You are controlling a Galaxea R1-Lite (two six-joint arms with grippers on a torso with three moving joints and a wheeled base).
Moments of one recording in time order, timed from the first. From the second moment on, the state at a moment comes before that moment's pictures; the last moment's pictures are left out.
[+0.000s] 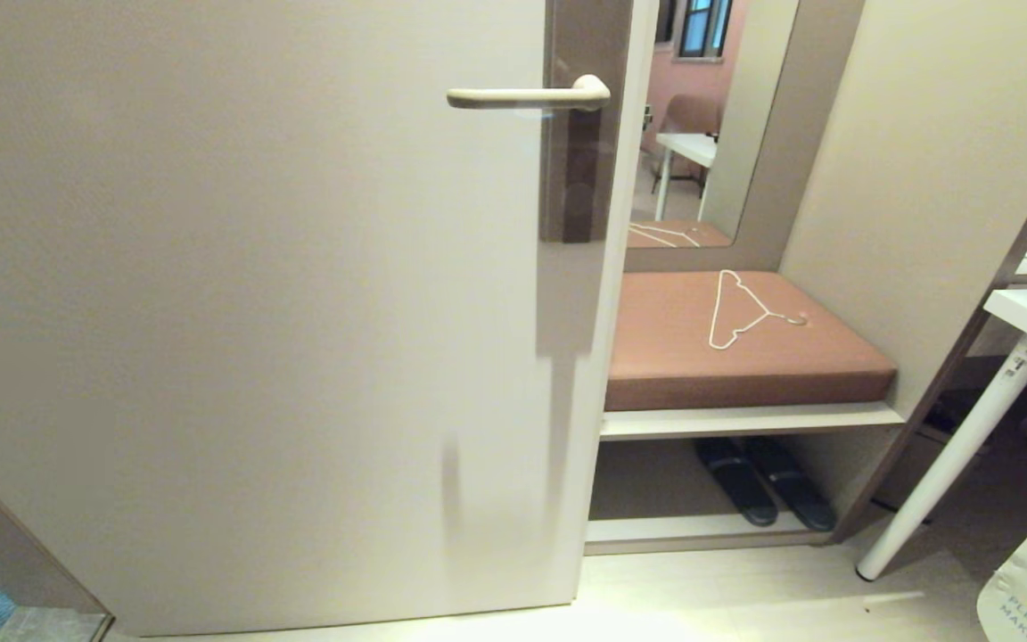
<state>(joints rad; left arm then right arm) 0.00 0.00 0.00 0.00 0.00 -0.01 -0.04 0.27 -0.01 -0.25 0.21 -0.06</state>
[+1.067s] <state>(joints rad) 0.00 0.00 0.00 0.00 0.00 -0.01 -0.01 0.00 0.00 -0.01 0.01 -0.06</state>
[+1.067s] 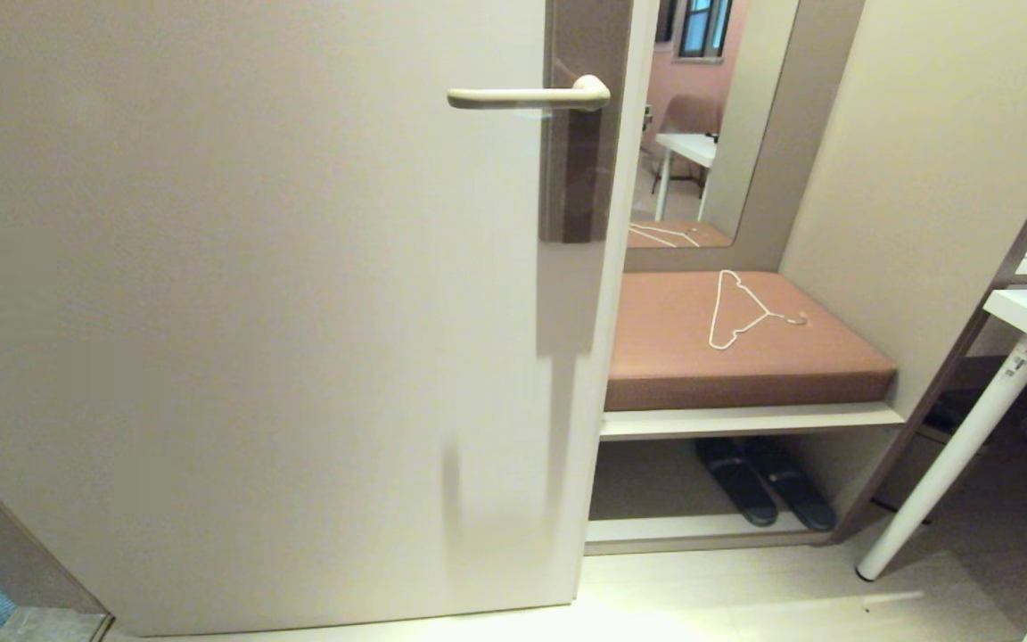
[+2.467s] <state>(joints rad) 0.00 0.00 0.00 0.00 0.00 0.00 -0.01 0.00 0.00 -0.01 0.01 0.00</state>
